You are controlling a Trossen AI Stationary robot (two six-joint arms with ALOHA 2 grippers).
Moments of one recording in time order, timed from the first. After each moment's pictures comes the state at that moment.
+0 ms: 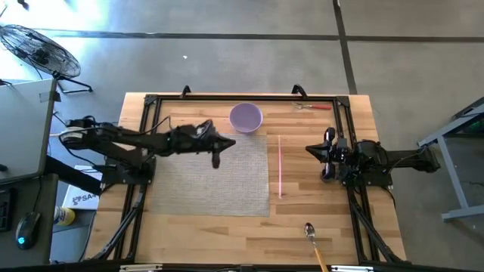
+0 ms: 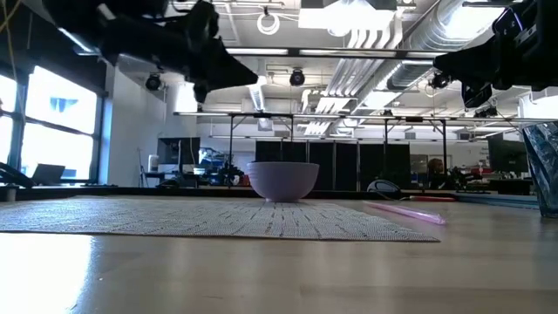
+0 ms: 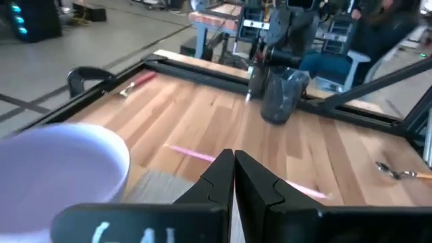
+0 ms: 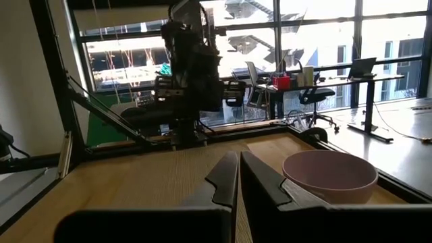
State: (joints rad) left arm 0.11 1.29 0.60 0.53 -0.07 -0.19; right arm 0.03 0.03 0.01 0.15 0.20 0.09
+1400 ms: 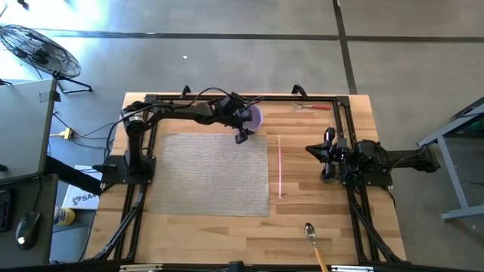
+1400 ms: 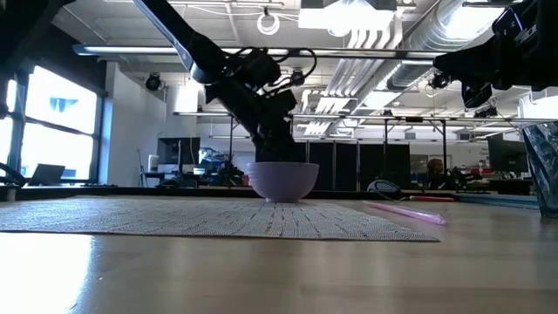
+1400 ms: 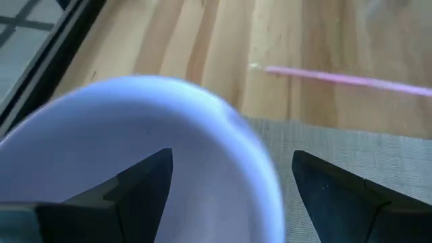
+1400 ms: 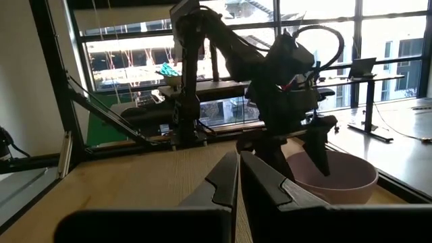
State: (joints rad) left arm 0.43 1.91 1.24 -0.03 0.20 0.20; right arm 0.03 0.03 0.01 0.15 0.20 0.09
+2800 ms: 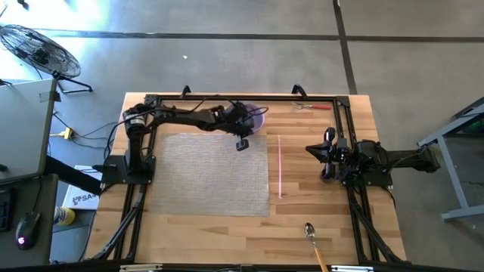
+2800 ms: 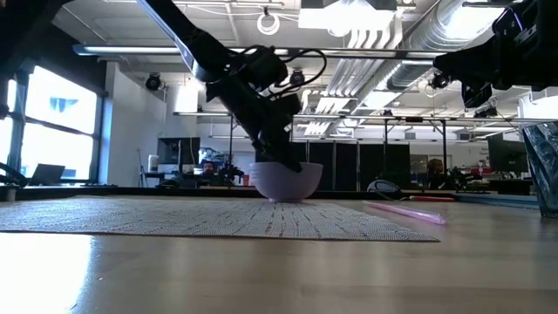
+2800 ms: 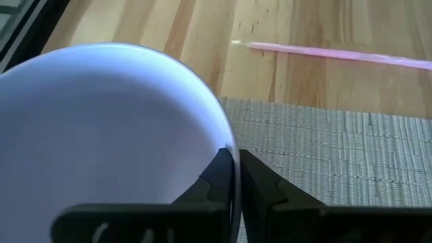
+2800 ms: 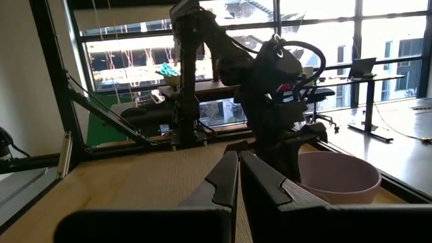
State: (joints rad) left arm 0.35 1.91 1.23 -0.07 0.10 0.18; right arm 0.03 0.03 0.01 0.15 0.20 0.09
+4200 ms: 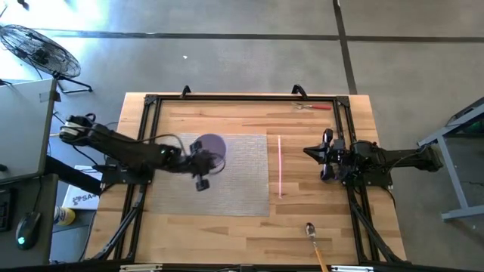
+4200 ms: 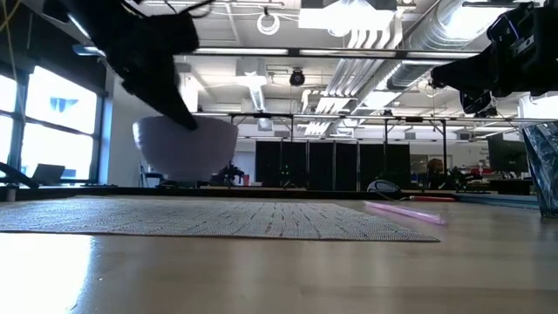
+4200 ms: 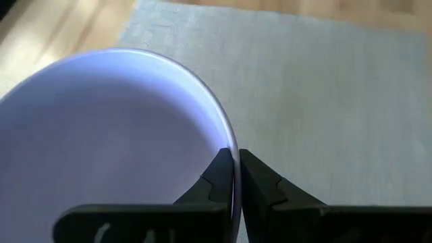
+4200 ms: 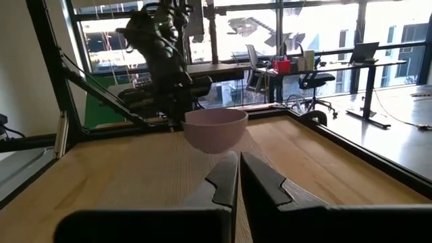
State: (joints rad) left arm -0.23 1.24 0.71 -0.30 -0.37 -0.30; right arm 0.03 0.08 0.01 0.13 0.19 0.09
